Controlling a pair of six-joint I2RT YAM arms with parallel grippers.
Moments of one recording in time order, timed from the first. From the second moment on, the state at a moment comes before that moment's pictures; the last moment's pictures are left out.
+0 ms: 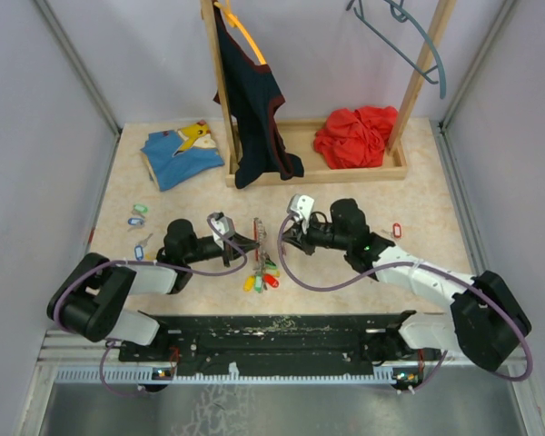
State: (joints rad) left arm -0.45 1.43 0.29 1.02 0.82 0.10; right arm 0.67 1.20 0.61 0.25 -0.49 -0.19
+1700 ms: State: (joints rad) left arm -0.45 1.45 0.29 1.01 0.95 0.15; right arm 0.67 1.50 0.74 0.24 -0.84 -0.50
